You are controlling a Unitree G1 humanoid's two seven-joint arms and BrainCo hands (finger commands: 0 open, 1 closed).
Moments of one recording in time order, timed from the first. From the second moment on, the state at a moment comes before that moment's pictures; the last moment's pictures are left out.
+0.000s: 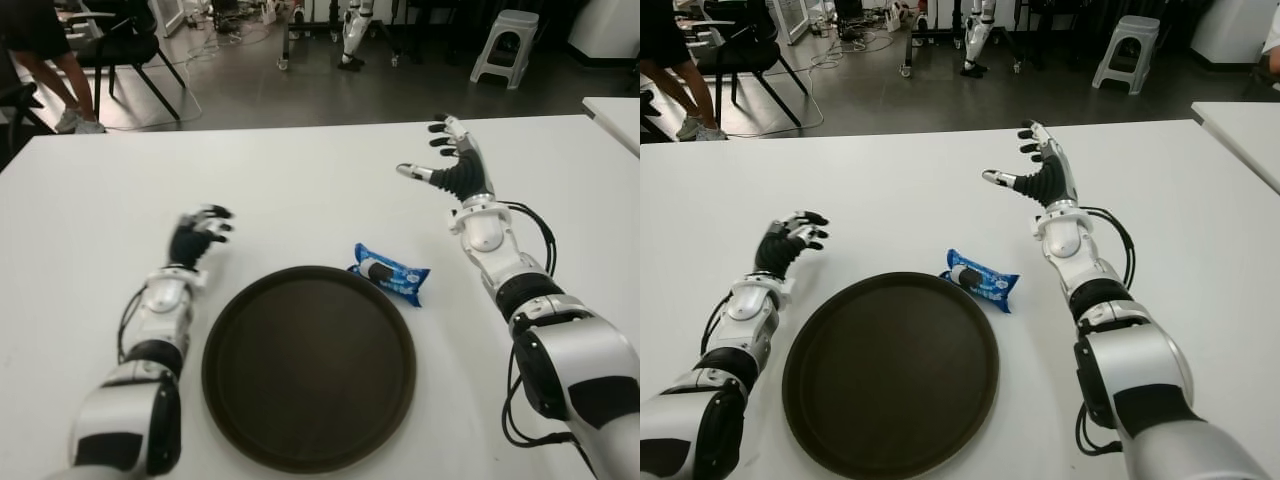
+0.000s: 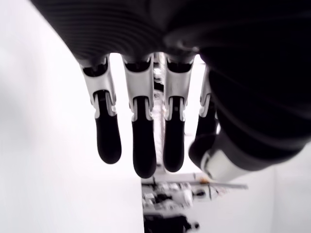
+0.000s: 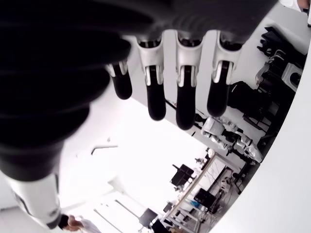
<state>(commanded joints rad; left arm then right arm) -0.59 0.17 0.17 1.20 -0.03 -0.55 -0.18 -0.87 -0.19 0.11 1.27 -0.36 -0.56 -0.31</state>
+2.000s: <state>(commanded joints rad) -0.60 0.20 0.17 1.19 -0.03 -0.54 -0.16 -0.49 -0.46 0.42 0.00 -0.80 -0.05 0.36</state>
